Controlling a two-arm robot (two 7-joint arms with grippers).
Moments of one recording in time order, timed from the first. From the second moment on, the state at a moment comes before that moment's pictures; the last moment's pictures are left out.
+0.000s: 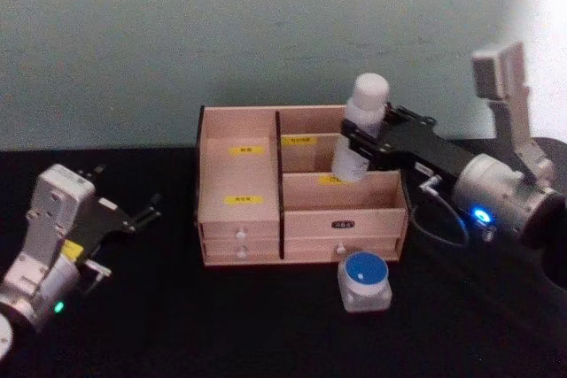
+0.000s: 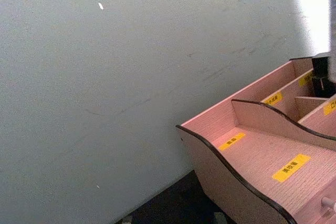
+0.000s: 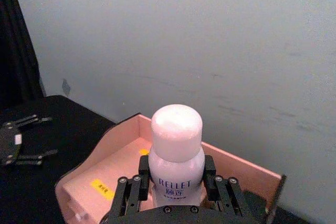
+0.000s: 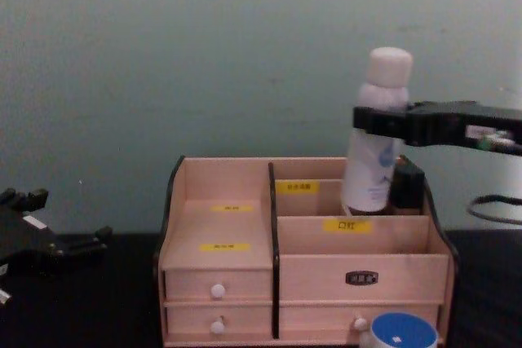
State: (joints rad) left arm -0.20 0.60 0.45 -1.41 -0.25 -0.12 0.03; right arm 0.40 0.41 -0.39 -1.48 0.46 0.17 0.37
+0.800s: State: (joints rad) left arm -0.20 0.60 0.45 -1.41 -0.25 -0.12 0.03; right arm 0.56 0.27 -0.43 -1.21 0.41 0.12 0.41
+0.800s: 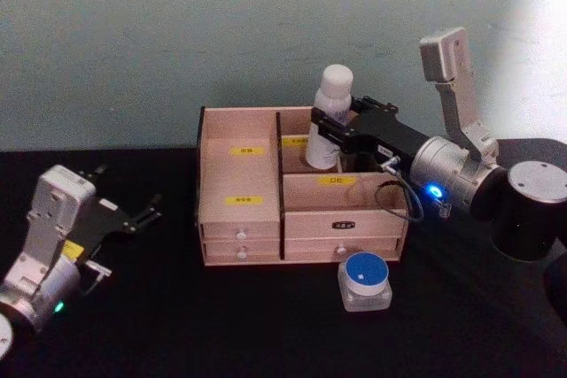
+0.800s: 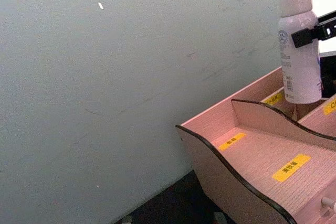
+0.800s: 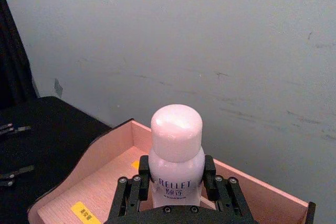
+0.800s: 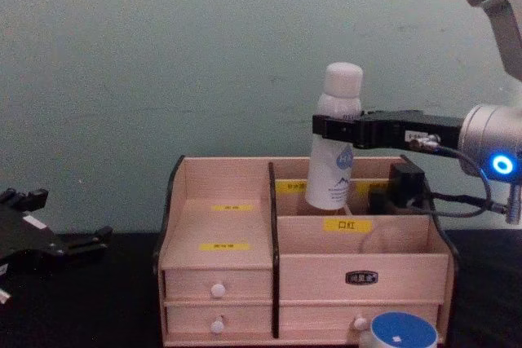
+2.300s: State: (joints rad) left arm -0.20 0.60 0.45 -1.41 -0.25 -0.12 0.03; right arm 0.61 0.19 -0.44 -0.99 0.32 0.08 0.42
